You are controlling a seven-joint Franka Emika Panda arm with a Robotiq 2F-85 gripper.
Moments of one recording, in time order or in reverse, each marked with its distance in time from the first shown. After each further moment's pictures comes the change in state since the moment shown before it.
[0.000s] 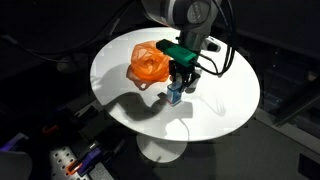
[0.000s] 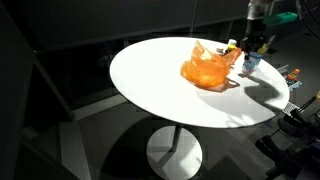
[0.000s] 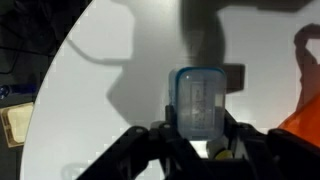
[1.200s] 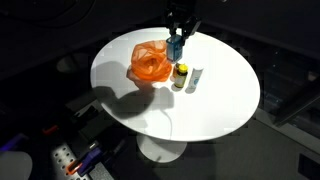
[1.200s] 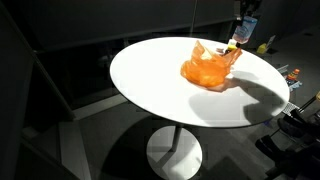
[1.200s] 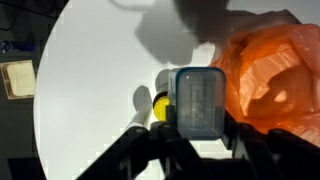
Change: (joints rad) arm 0.096 -0.178 0.029 0.122 -0.001 -0.182 0.004
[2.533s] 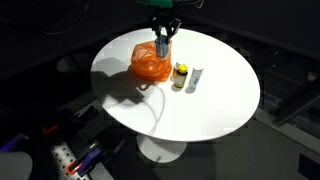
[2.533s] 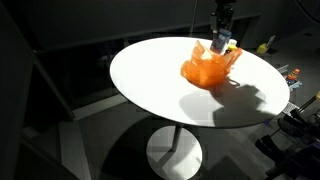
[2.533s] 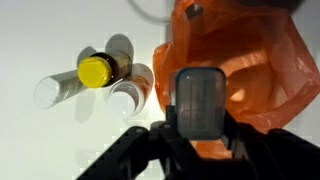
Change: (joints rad) arm 0.080 0.106 0.081 0.037 -0.042 0.111 -0.067
